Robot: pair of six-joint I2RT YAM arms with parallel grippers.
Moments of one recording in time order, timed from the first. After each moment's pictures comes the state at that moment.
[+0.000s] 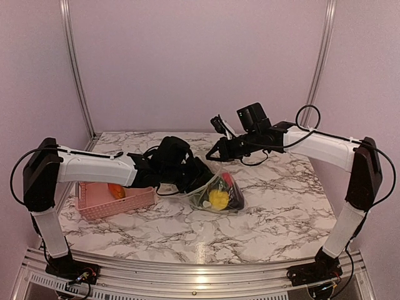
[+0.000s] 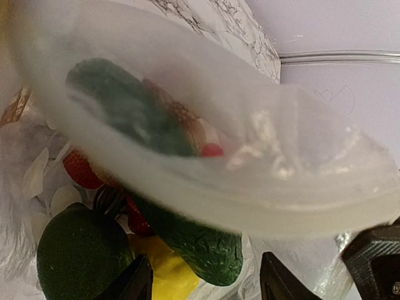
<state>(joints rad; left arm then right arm) -0.94 1.83 1.26 -0.01 0.02 -1.34 0.65 1.73 1.43 -0.39 -0.51 0.31</state>
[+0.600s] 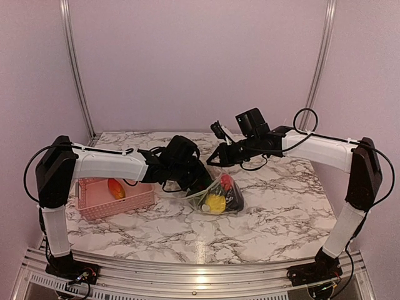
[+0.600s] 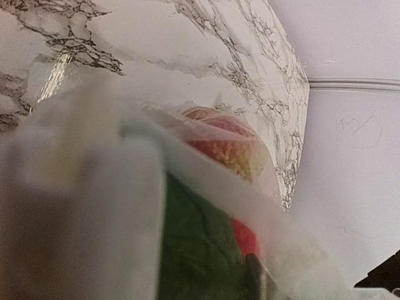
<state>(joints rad) -0.92 1.96 1.39 -0.11 -0.04 -1.40 0.66 1.73 1.38 -0.37 -0.48 0.31</state>
